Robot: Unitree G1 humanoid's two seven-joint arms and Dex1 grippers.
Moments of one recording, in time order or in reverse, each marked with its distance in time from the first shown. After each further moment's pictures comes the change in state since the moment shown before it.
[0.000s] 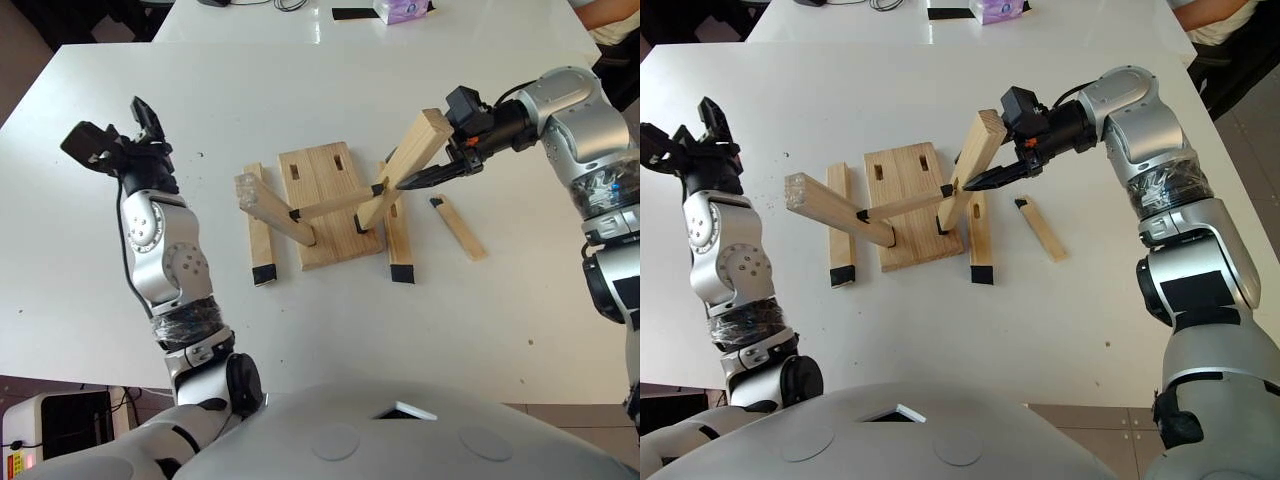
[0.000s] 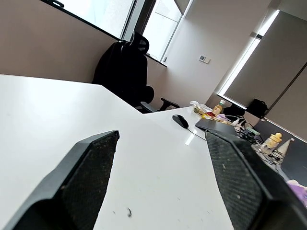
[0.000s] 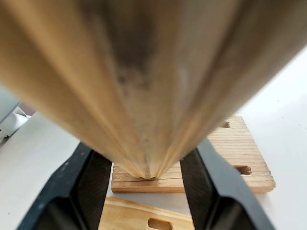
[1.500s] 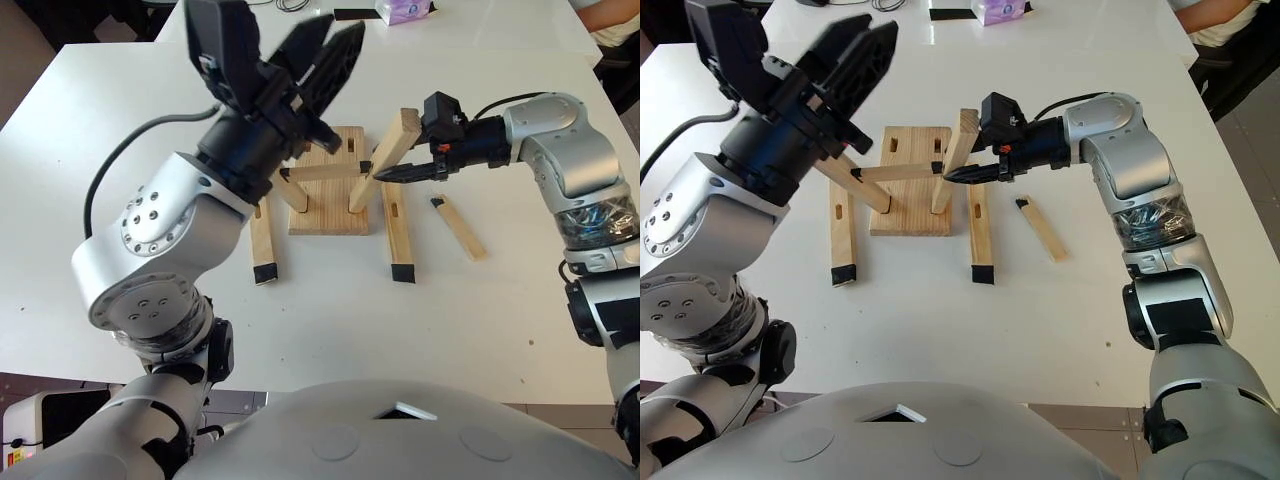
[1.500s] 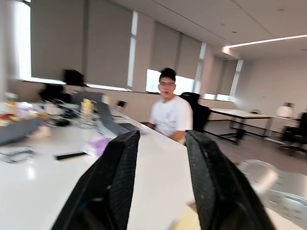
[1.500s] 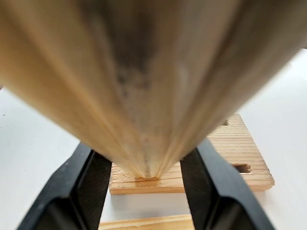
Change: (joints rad) left arm -0.238 0.221 -0.258 -0.666 -0.676 0.804 0.014; right arm 0.165 0.071 -0.166 -0.321 -0.175 0.311 -0.315
